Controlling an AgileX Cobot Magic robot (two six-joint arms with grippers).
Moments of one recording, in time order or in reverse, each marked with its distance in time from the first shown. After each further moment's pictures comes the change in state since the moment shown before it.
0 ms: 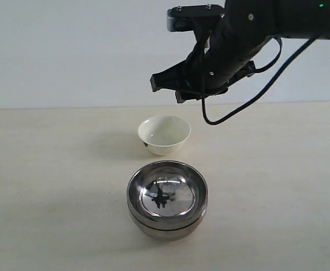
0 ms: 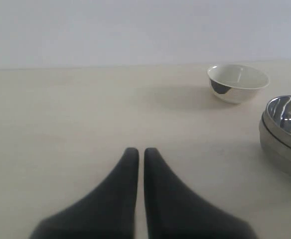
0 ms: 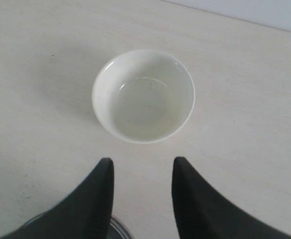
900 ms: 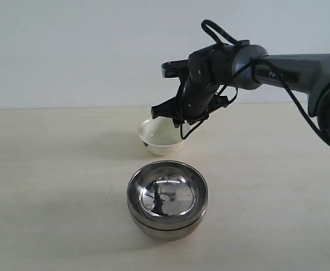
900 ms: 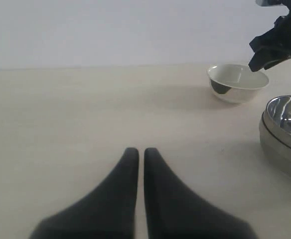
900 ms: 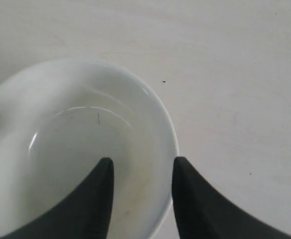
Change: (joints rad) left arm 0.000 0.000 0.000 0.000 0.000 0.000; right arm -0.091 0.547 -0.473 0.016 0.067 -0.022
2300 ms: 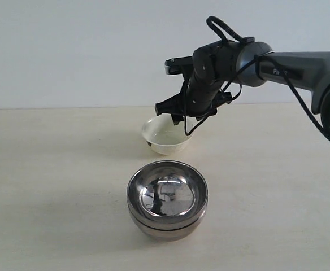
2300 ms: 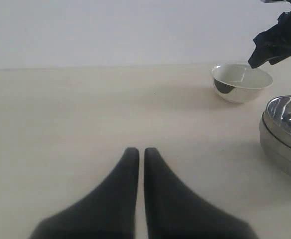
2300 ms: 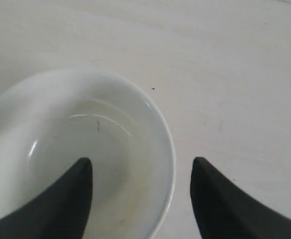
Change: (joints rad) left arm 0.000 0.000 0.000 0.000 0.000 0.000; right arm -0.023 0.000 -0.016 0.008 0.009 -0.033
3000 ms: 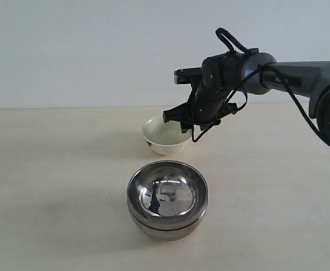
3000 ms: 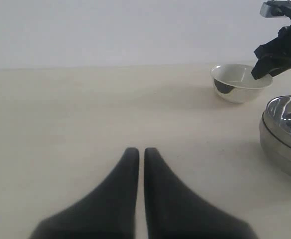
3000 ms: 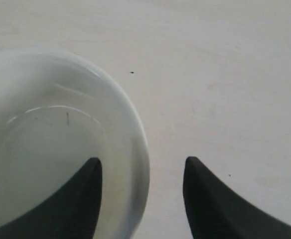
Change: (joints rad) left arm 0.000 0.000 0.000 0.000 0.000 0.000; right arm -0.040 0.050 0.000 0.070 -0.013 -0.039
